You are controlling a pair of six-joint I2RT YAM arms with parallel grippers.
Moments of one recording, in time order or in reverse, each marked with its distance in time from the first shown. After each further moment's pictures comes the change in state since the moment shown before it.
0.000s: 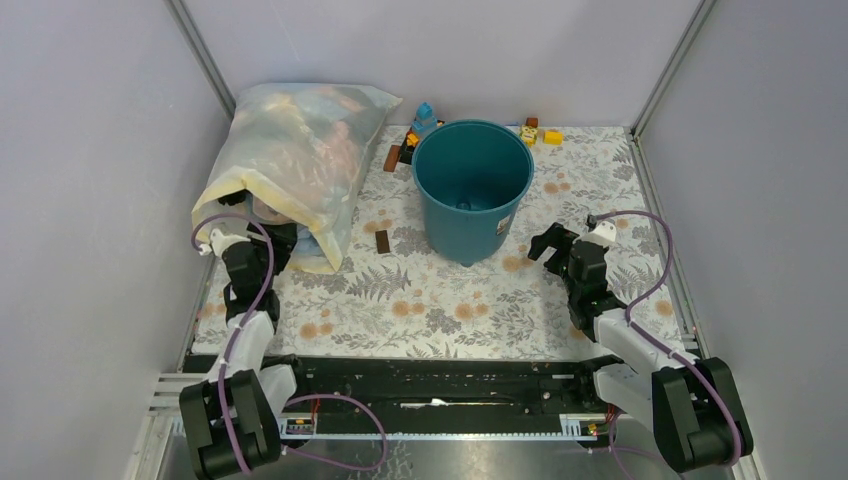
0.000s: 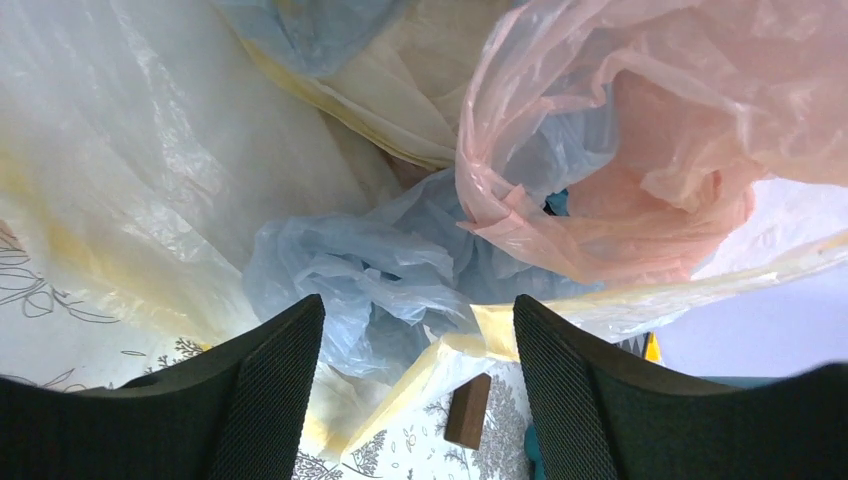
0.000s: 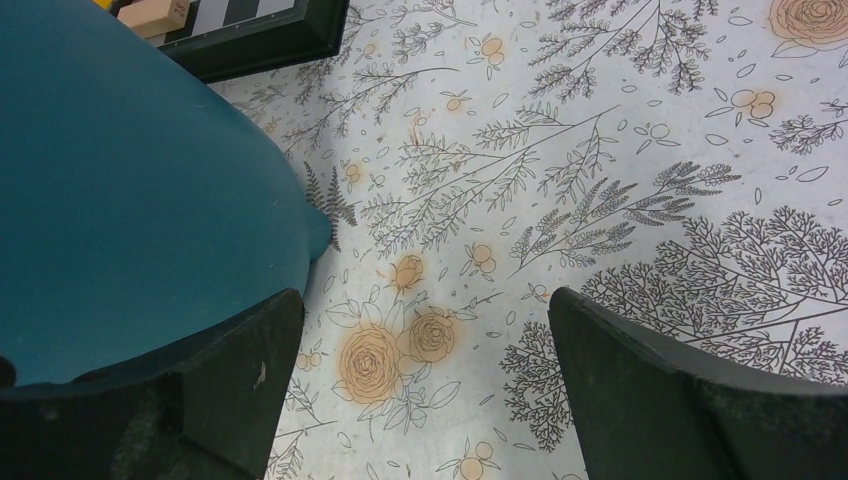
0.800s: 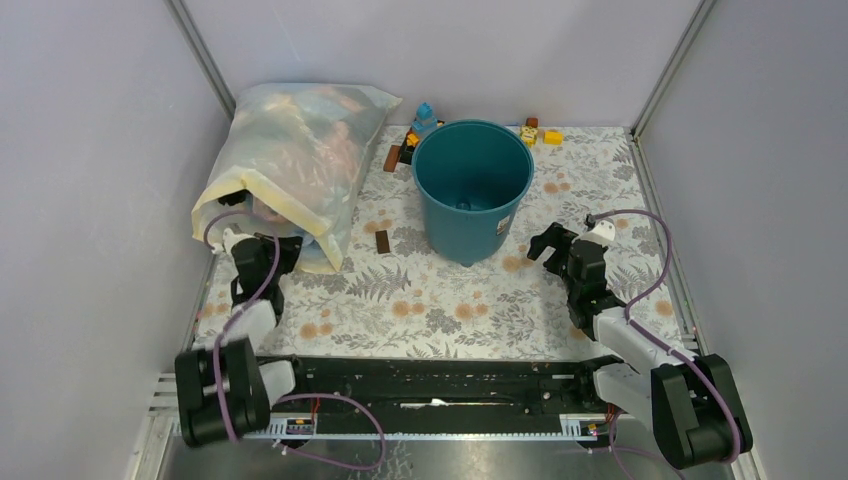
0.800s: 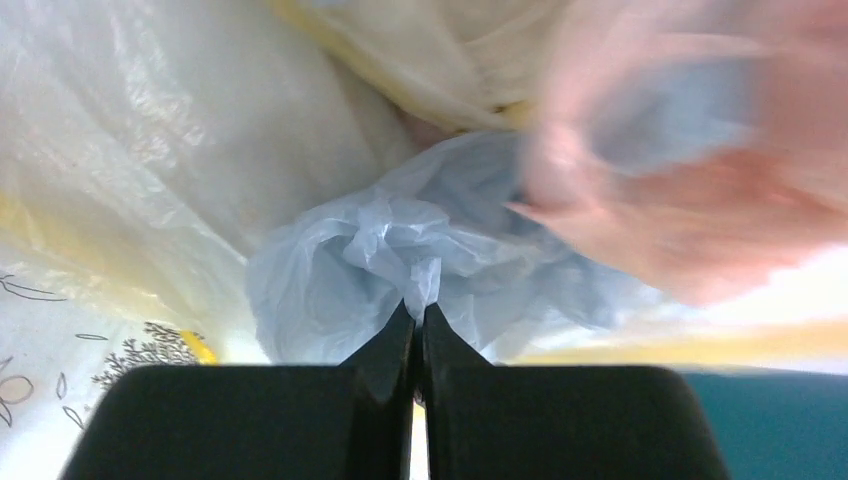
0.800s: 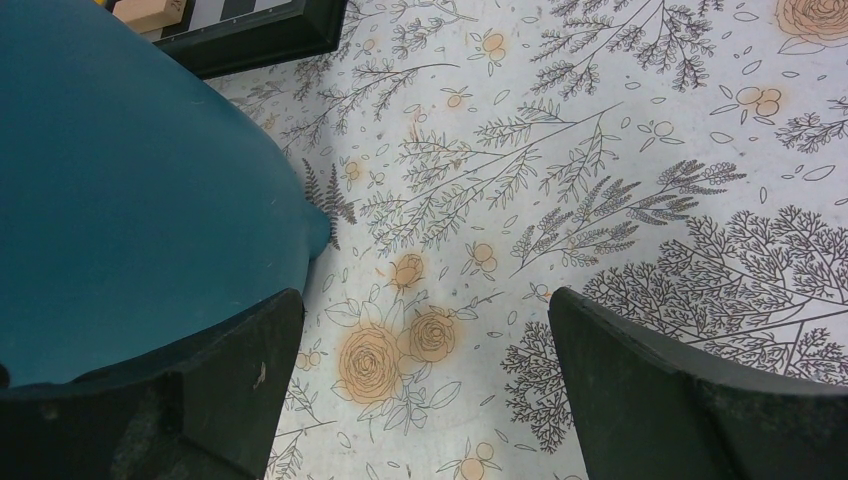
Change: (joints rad) left arm -0.024 0.234 0.013 0.098 0.054 -0.060; right arm 0.000 0.019 0.007 0.000 -0.005 0.000
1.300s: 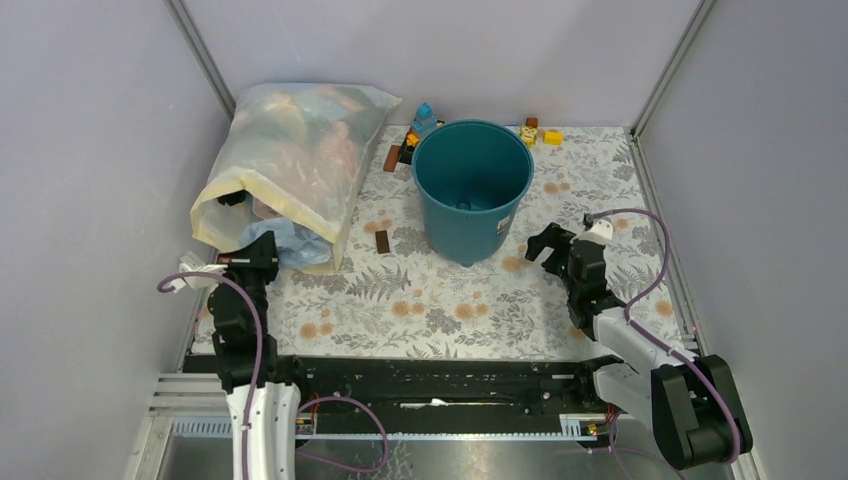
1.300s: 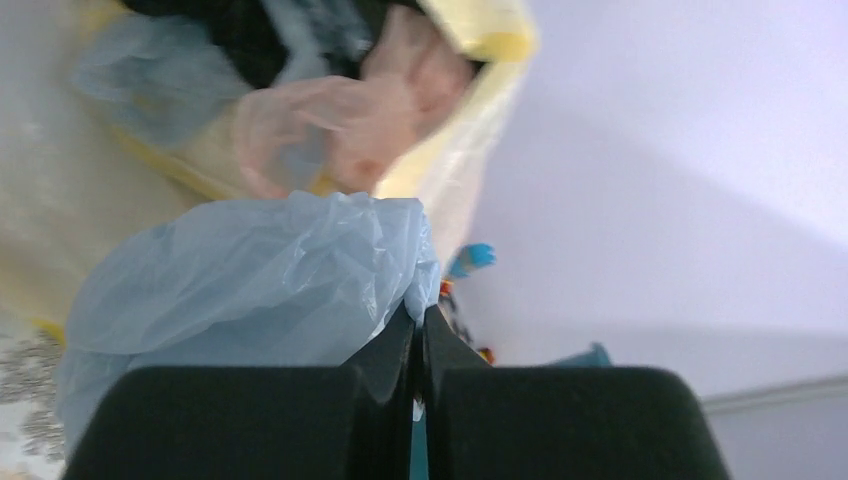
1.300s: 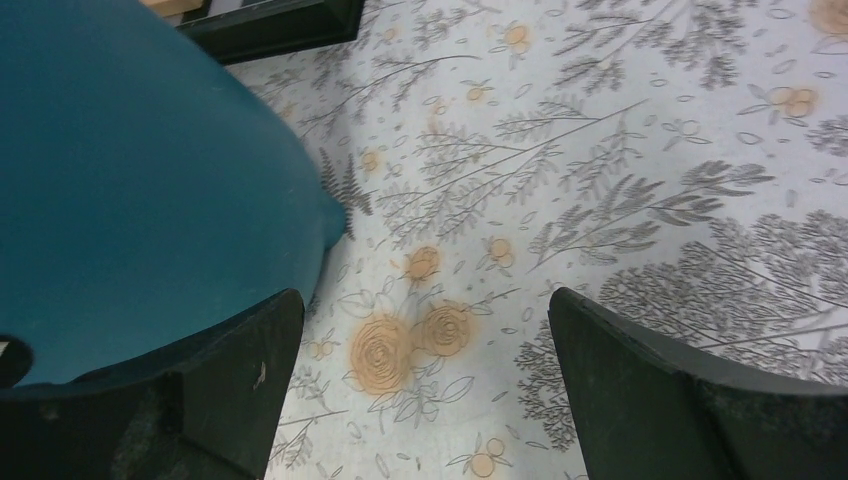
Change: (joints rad) left arm -0.052 -0.939 0.018 -0.528 -0.260 -0.076; right arm 0.000 -0.002 0.001 0.000 -0.013 -0.003
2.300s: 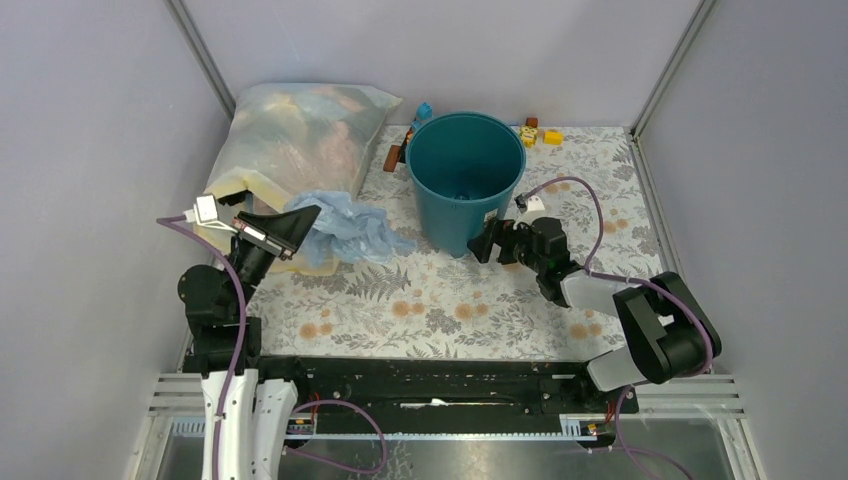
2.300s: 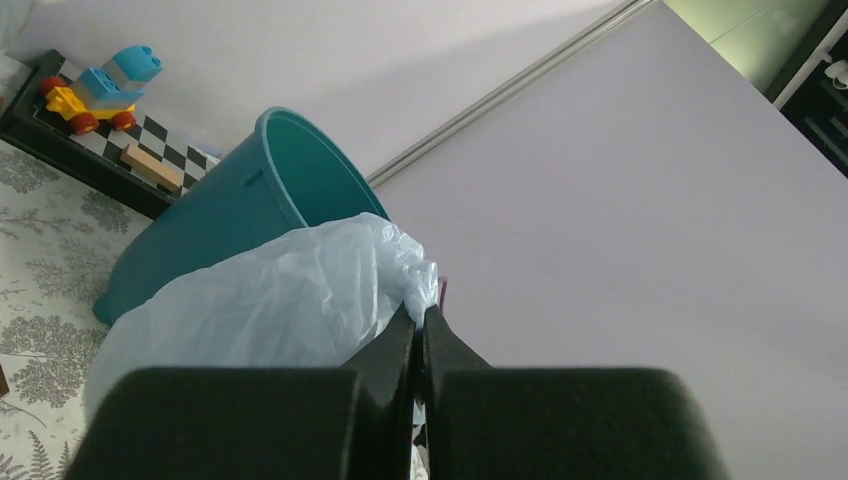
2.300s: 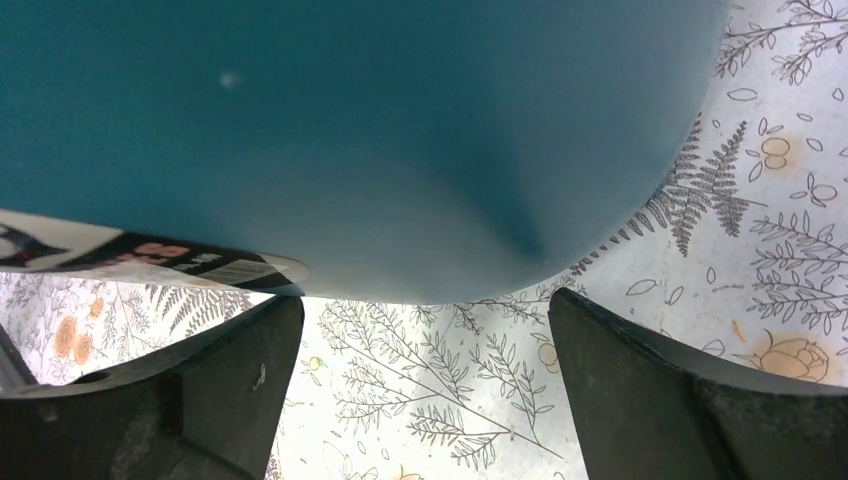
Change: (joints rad) left arm -0.105 0.188 0.355 0.135 0.637 -0.135; right arm 0.166 0.409 0.192 0.221 -0.454 -0.107
